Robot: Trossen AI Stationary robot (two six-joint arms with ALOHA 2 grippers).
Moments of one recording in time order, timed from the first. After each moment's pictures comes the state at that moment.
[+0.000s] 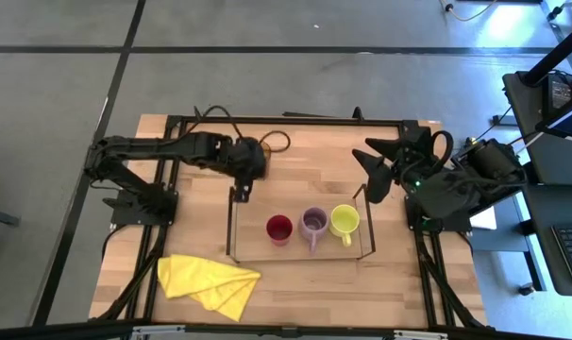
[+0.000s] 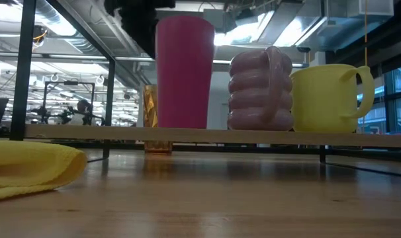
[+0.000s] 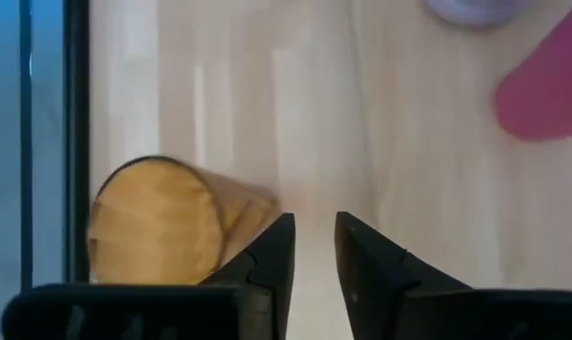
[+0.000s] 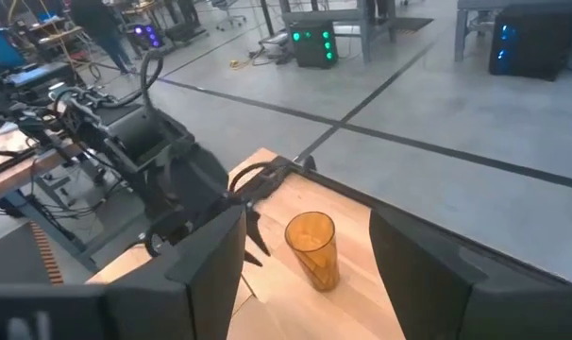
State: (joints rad) left arm 0.09 1.46 1.38 -1.01 -0.17 0.21; right arm 0.55 1.60 2.35 -1.45 1.10 0.98
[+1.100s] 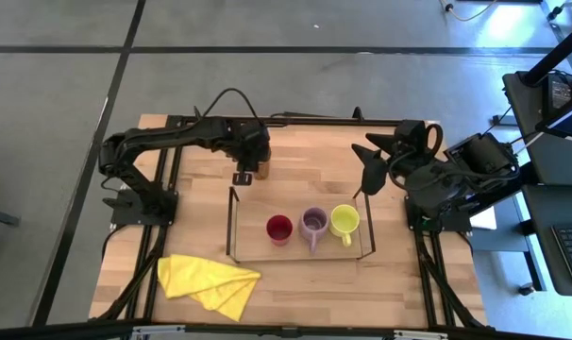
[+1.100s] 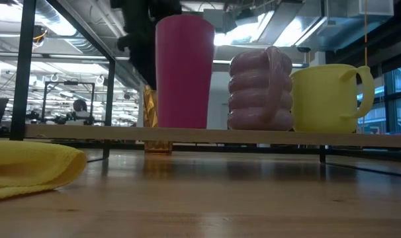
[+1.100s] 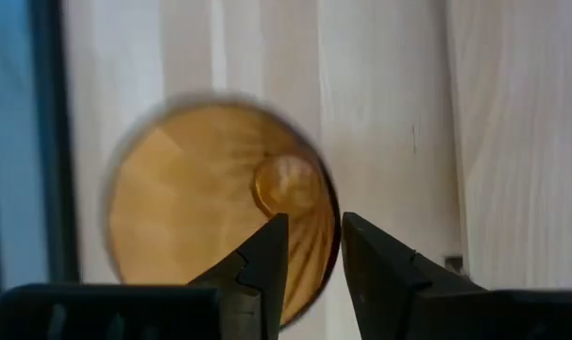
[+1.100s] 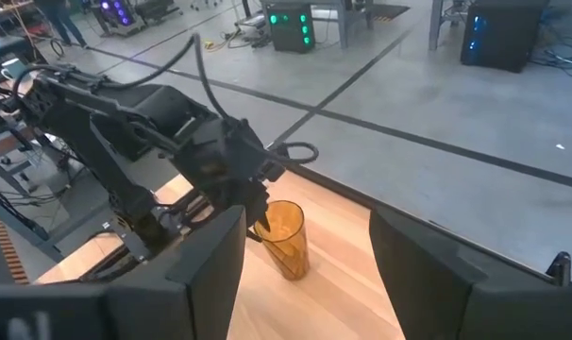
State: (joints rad) left arm 0.33 1.57 1.35 -0.98 -0.05 0.38; right arm 0.48 1.60 2.35 -1.53 1.05 1.00
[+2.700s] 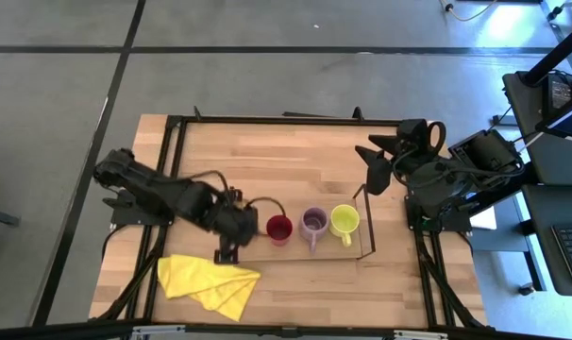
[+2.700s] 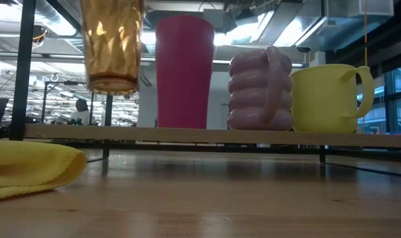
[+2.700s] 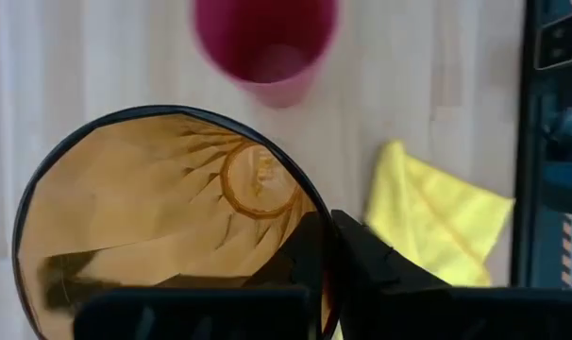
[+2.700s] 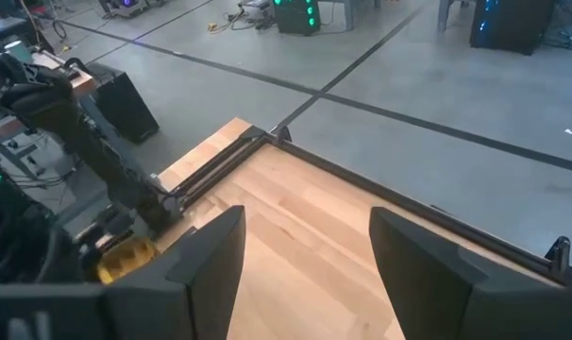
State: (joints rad) left arm -0.41 1.61 1.72 -1.37 -0.14 -0.43; right arm 0.47 1.59 2.35 -1.57 0.99 1.02
